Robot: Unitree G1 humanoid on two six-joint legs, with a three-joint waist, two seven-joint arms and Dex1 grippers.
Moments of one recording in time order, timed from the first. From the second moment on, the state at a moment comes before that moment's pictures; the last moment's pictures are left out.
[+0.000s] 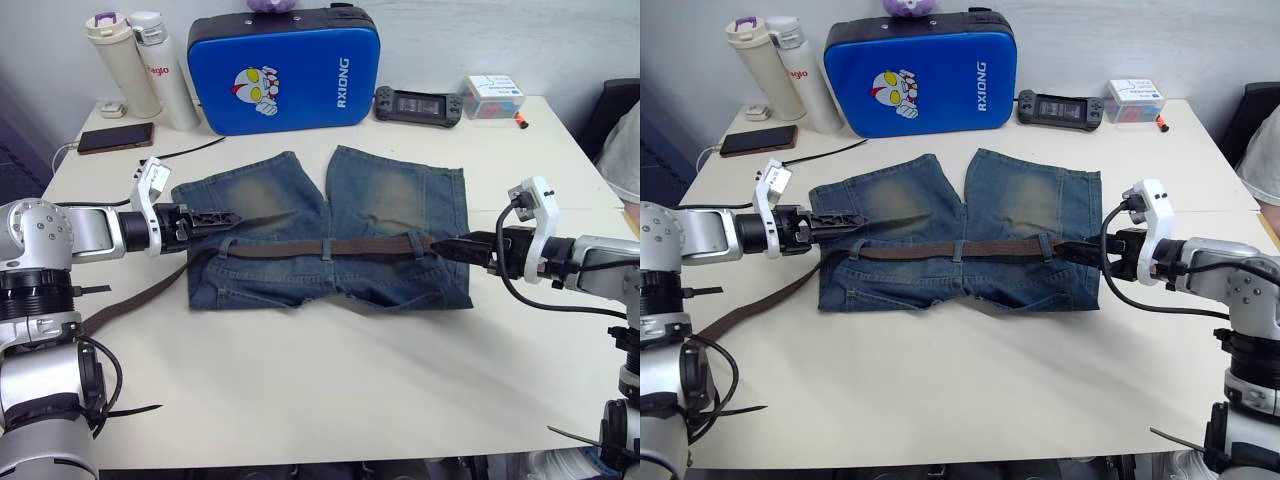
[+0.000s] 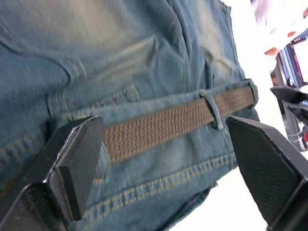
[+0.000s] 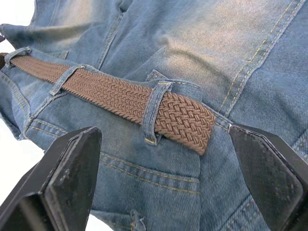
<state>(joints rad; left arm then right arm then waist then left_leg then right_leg) -0.88 0.79 0.22 0.37 -0.79 1.45 -0.54 -0.56 -0.80 -0.30 -0.12 0.79 1.31 0.63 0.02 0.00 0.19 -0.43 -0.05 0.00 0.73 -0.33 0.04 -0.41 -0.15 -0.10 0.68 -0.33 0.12</state>
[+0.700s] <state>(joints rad) -0.94 0.69 0.05 0.62 -0.55 1.26 -0.62 -0.57 -0.76 -0.29 -0.12 0.81 1.30 0.61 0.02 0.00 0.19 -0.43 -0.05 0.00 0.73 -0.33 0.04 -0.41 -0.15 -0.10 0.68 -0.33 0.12</state>
